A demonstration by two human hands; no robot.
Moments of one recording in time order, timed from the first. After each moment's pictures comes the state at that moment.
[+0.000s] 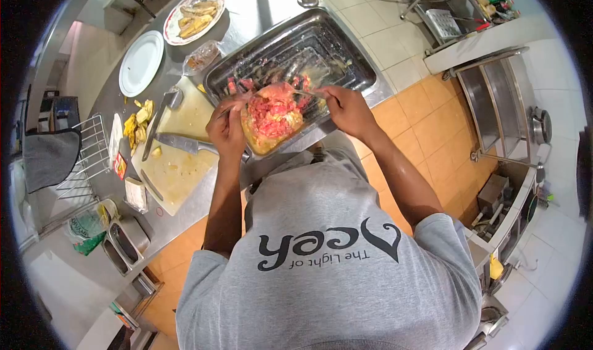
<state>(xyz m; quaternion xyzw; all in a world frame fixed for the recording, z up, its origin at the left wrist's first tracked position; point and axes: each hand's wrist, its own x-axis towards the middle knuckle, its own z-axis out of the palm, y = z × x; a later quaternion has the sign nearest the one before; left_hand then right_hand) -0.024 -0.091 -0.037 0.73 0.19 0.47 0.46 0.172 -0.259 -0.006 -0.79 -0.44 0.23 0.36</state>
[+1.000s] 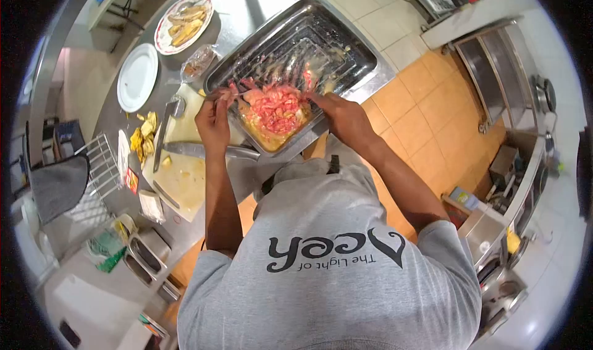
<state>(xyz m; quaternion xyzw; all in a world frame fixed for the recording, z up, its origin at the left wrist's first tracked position) -0.036 -0.038 -0.034 0.72 0.21 0.35 0.55 0.129 -0.273 -0.015 -0.79 -0.52 0.11 0.31</state>
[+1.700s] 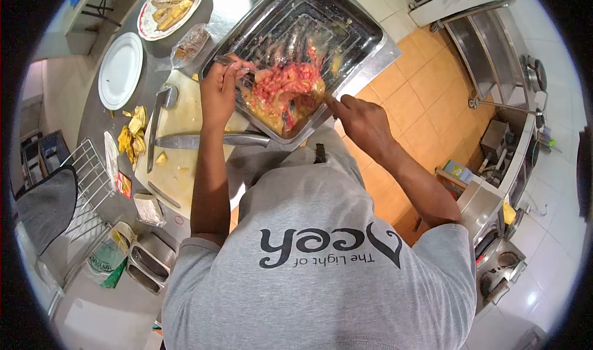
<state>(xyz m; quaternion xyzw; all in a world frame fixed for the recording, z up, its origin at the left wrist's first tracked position) -0.014 -0.022 -0.033 0.73 0.20 0.21 0.62 0.087 -0.287 0.012 -0.83 -0.54 0.07 0.13</state>
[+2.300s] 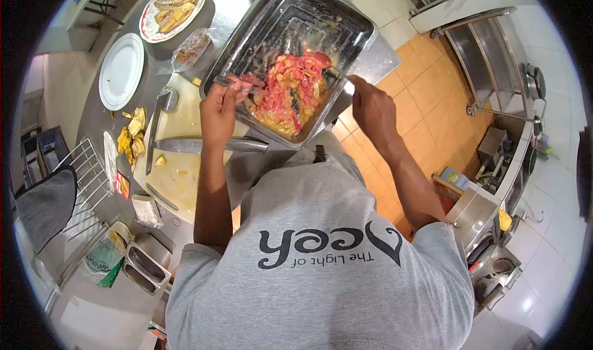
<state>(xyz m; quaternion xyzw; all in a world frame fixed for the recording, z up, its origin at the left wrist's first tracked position) -0.039 -0.033 -0.032 0.68 0.27 0.17 0.66 0.124 -0.281 -0.009 -0.91 -0.36 0.04 0.19</state>
